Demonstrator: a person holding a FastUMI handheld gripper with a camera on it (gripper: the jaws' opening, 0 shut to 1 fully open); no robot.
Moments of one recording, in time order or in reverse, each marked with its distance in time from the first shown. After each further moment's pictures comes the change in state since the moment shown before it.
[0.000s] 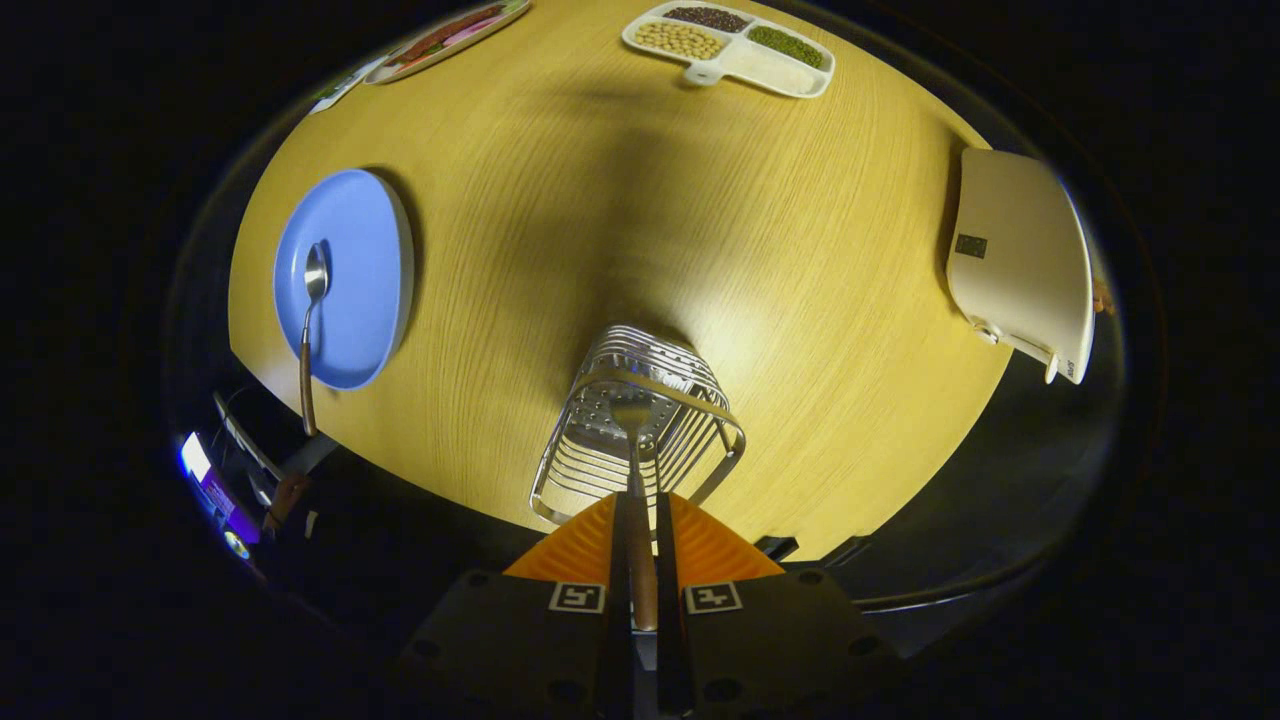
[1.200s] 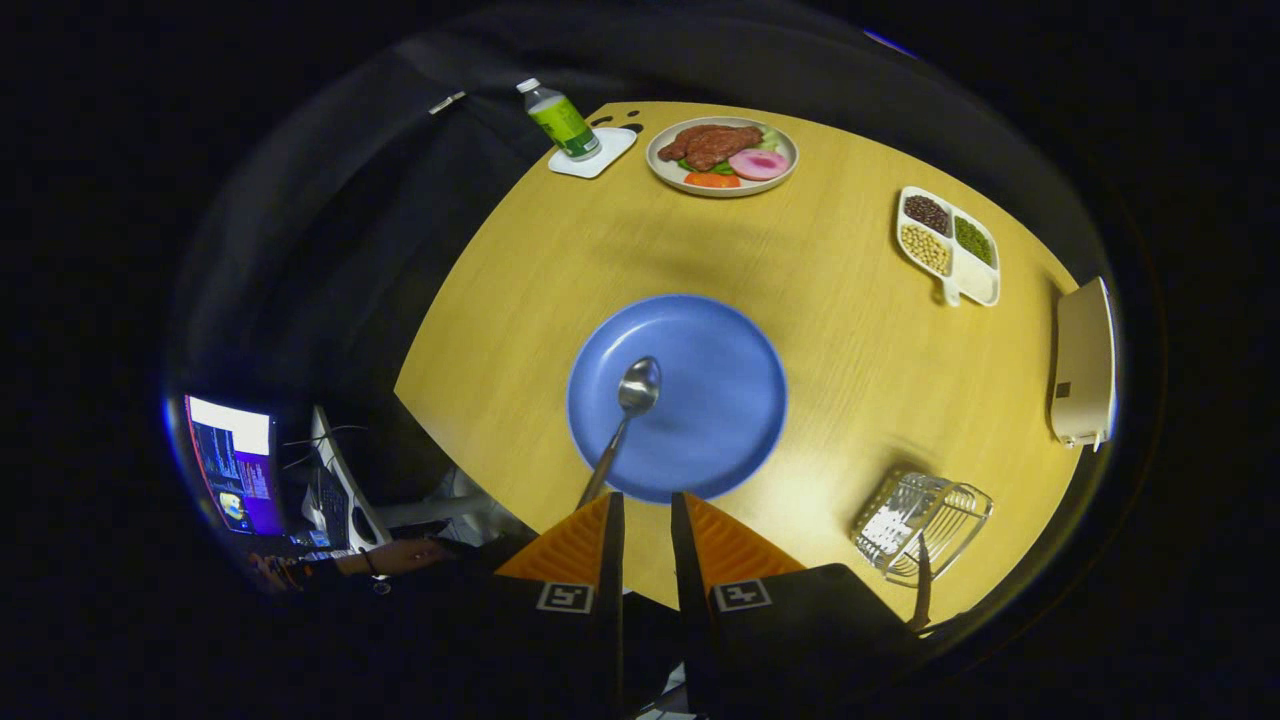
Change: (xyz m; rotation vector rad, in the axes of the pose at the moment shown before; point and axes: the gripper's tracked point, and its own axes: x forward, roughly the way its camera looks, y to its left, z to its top) arm -0.064 0.258 0.047 -0.144 -0.468 0.329
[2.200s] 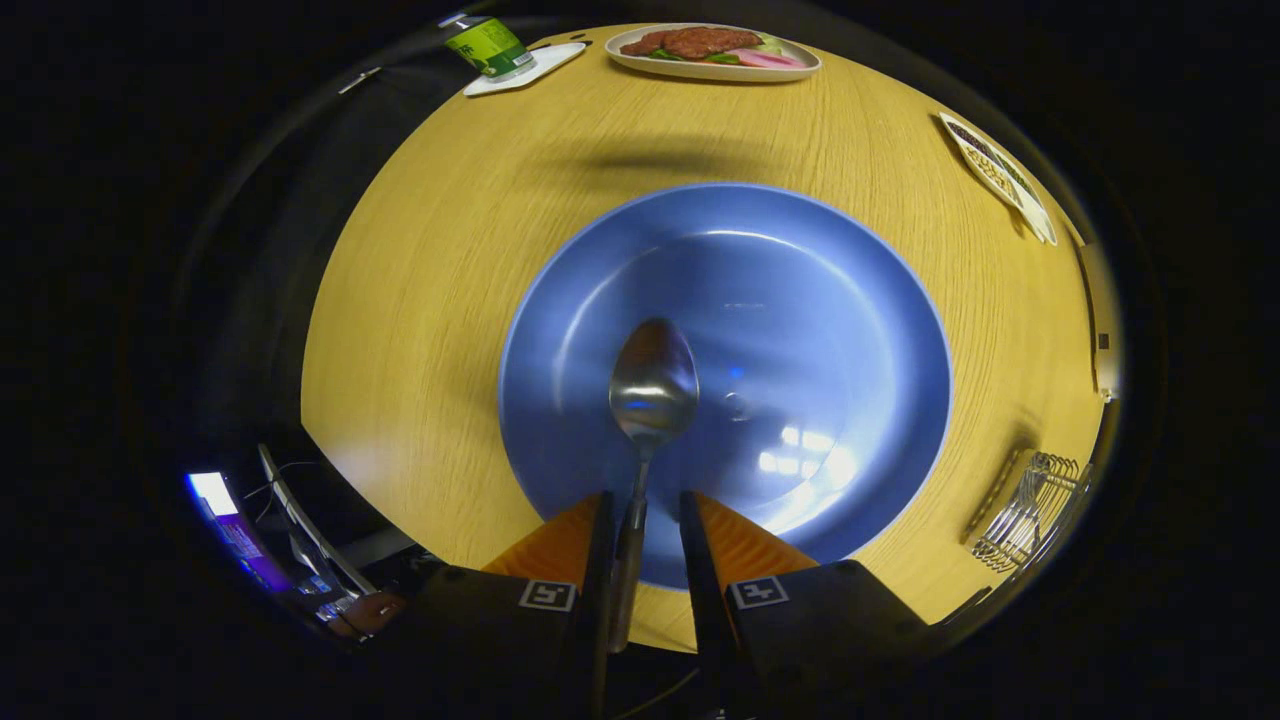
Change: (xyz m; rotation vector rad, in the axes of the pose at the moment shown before) arm 0.143 -0.003 -0.021 0.149 0.139 -0.156
